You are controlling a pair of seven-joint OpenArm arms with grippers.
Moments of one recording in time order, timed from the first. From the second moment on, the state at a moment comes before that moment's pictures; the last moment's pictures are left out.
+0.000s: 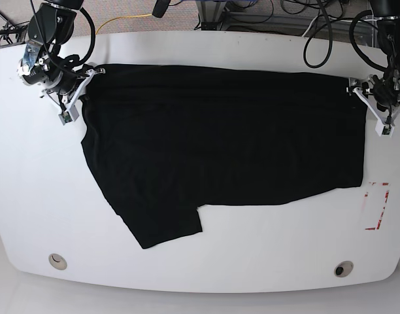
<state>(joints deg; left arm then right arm) 13.9 -30.7 -22.3 94.5 -29.5 -18.7 63.0 -13.4 14.8 28.7 95.9 25.7 41.4 -64.5</state>
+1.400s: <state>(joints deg) 17.7 -22.8 -29.2 104.7 -28.9 -42.8 69.8 -13.1 11.6 29.3 97.7 24.8 40.9 -64.7</state>
